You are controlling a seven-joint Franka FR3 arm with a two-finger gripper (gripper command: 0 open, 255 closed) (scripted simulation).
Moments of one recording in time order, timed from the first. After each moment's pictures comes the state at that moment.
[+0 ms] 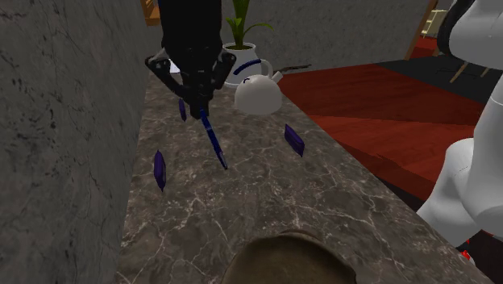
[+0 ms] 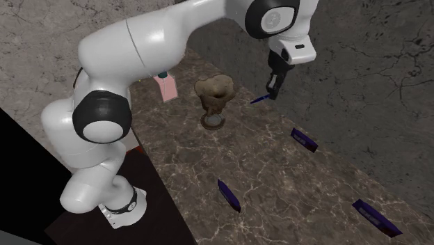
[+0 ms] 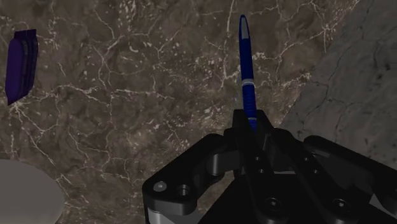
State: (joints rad) arm 0.38 0.21 0.50 -1.21 -0.04 1.47 0.90
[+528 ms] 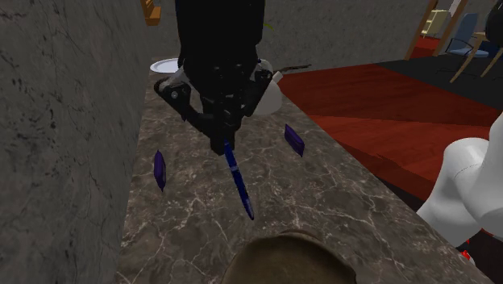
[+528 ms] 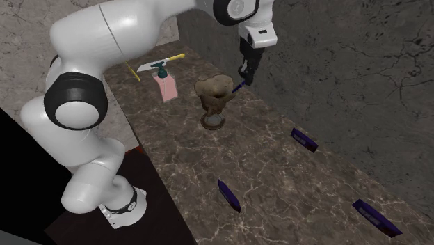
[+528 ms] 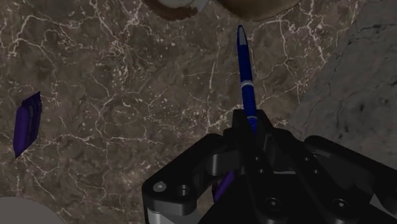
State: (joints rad) arm 0.43 0.03 0.55 -1.41 0.03 1.52 1.01
